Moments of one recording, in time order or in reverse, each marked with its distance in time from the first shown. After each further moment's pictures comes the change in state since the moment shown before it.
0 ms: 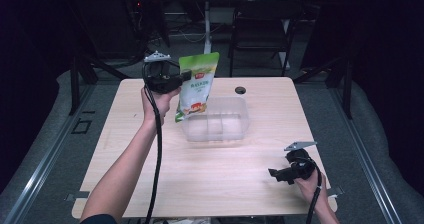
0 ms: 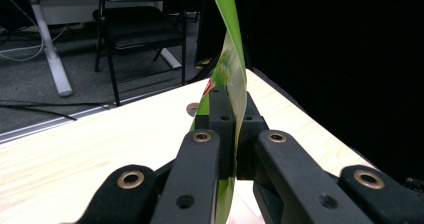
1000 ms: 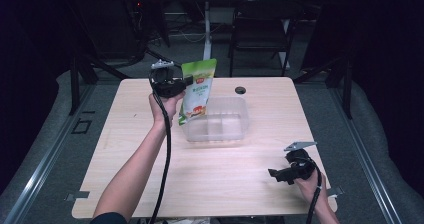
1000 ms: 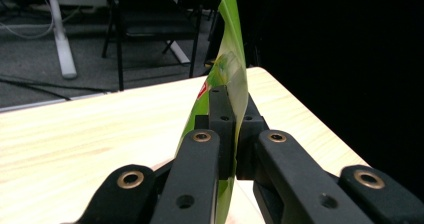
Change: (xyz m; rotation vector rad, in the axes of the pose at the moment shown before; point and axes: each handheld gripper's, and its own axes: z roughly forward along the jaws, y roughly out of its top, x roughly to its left) left arm 0.017 -0.028 0.036 0.000 0.039 -0.106; right arm 0.001 0.000 -0.001 0.006 0.002 -0.011
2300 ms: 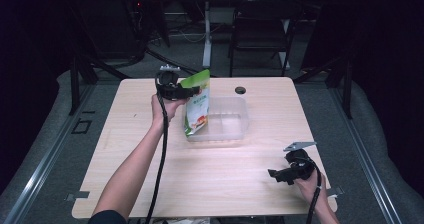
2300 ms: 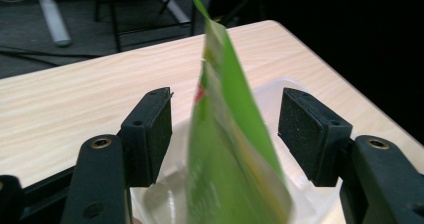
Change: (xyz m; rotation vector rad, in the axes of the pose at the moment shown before) left arm 0.021 -0.009 0.032 0.171 0.014 0.070; right arm 0.000 -0.001 0.002 0.001 0.009 0.003
